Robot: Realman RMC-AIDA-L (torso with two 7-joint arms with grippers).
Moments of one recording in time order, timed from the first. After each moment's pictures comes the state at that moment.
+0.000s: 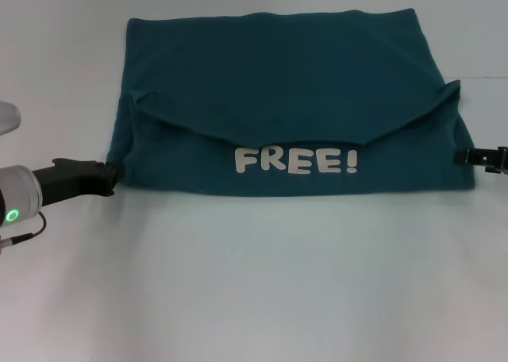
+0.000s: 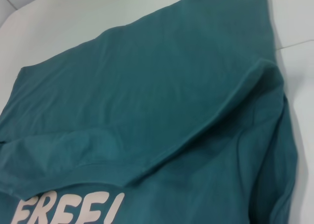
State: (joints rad) left arm -0.52 -2.13 0.75 0.72 2.10 0.91 -1.71; right arm 0.56 1.96 -0.67 -0.67 -2.23 -1.09 2.23
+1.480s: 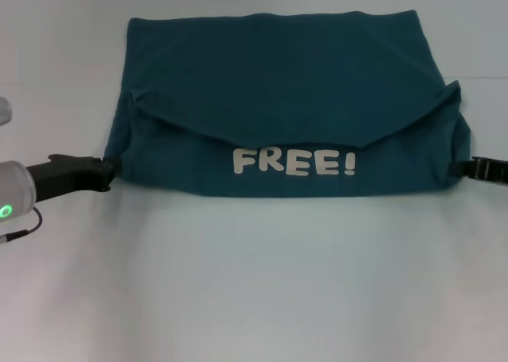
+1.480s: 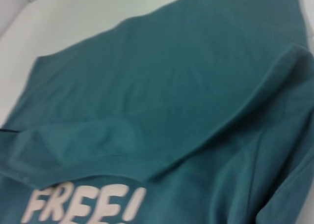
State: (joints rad) left arm -0.51 -2.13 0.76 0.76 2.10 0.94 -1.75; right arm 0.57 2.00 -0.67 -0.63 -2.20 -1.05 2.15
